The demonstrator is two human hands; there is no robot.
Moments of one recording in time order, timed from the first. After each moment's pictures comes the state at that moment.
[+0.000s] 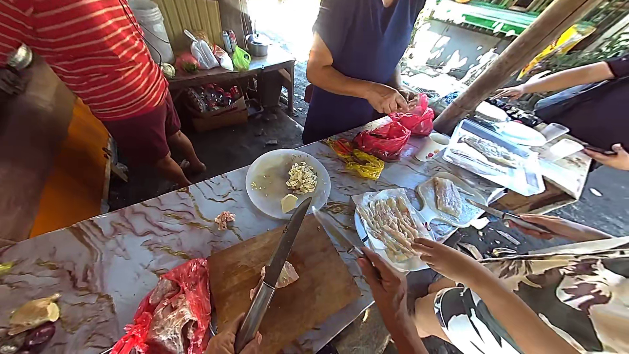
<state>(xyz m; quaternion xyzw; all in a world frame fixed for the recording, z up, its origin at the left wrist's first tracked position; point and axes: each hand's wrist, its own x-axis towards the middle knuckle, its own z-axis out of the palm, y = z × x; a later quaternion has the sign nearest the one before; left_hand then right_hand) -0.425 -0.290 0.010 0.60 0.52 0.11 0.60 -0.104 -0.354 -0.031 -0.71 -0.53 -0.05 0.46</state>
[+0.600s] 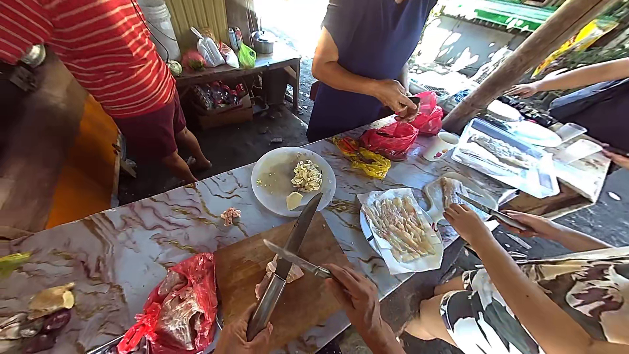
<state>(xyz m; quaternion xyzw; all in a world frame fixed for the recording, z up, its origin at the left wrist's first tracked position) -0.416 -0.290 0.010 0.59 0.52 0.10 0.61 -0.153 -0.344 -0.040 -0.65 -0.61 -0.02 0.46</state>
